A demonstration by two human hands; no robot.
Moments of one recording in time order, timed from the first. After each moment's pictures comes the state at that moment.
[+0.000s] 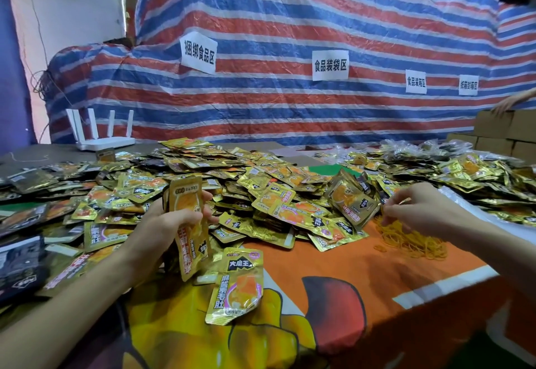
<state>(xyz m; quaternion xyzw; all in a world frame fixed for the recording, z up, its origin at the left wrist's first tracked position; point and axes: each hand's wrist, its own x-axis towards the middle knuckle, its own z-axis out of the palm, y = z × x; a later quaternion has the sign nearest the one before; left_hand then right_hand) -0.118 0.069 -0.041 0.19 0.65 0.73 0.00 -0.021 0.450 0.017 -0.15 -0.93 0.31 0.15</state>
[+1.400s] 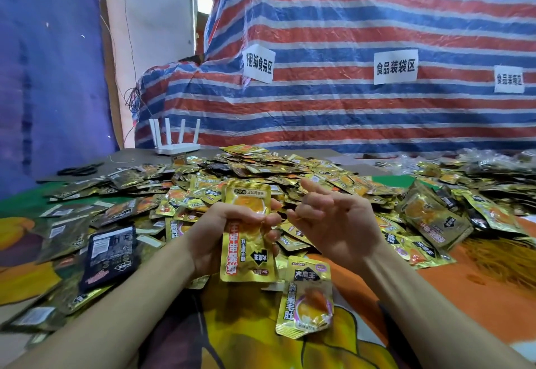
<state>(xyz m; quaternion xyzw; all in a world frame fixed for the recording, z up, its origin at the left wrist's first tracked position) -0.105 0.052 -0.020 0.21 0.48 0.80 0.30 -0.099 0.260 -0.018 0.23 -0.37 0.88 -0.17</state>
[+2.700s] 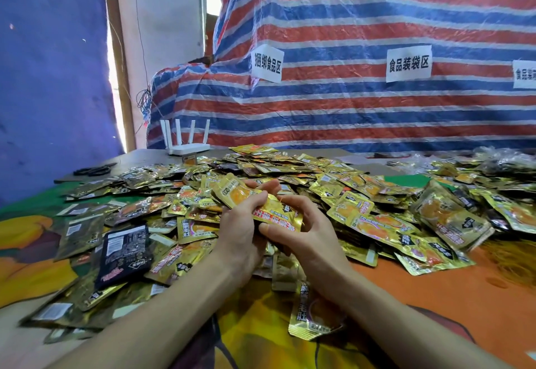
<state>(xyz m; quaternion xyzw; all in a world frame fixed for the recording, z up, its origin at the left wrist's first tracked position) -0.103 0.089 -0.029 0.06 0.38 0.92 0.00 -0.096 0.206 -0.056 0.21 -0.67 0.70 0.14</state>
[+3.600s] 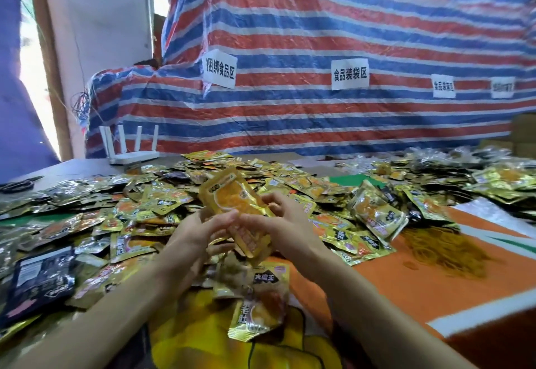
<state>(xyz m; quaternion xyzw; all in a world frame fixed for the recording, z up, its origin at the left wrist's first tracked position) -0.117 0.084 -0.043 0.16 0.64 0.75 0.01 -0.087 0.255 -0.022 0.11 -0.76 0.63 0.11</state>
